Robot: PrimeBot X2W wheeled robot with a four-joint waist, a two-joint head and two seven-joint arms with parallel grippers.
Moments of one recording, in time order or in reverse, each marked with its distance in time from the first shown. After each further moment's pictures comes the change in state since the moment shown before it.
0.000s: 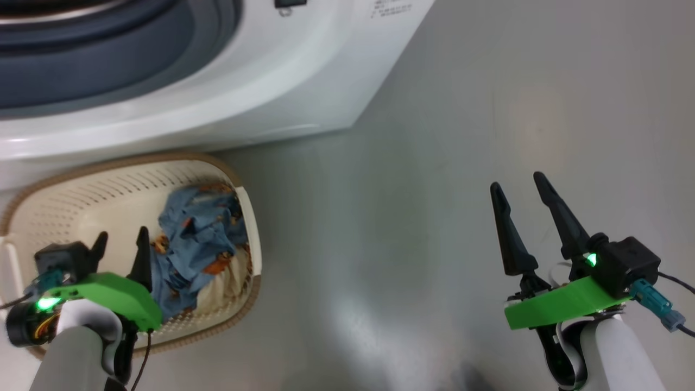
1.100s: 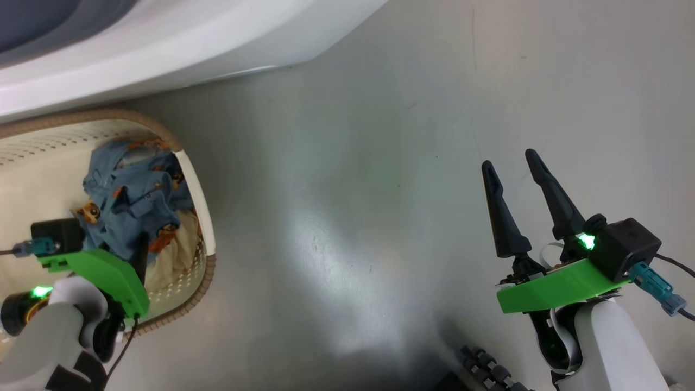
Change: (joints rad) left arm -0.184 0.152 -0.446 0.223 -0.472 -0.009 0.153; right arm -0.063 0.000 0.031 -0.009 0.044 0.000 0.000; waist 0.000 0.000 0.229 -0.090
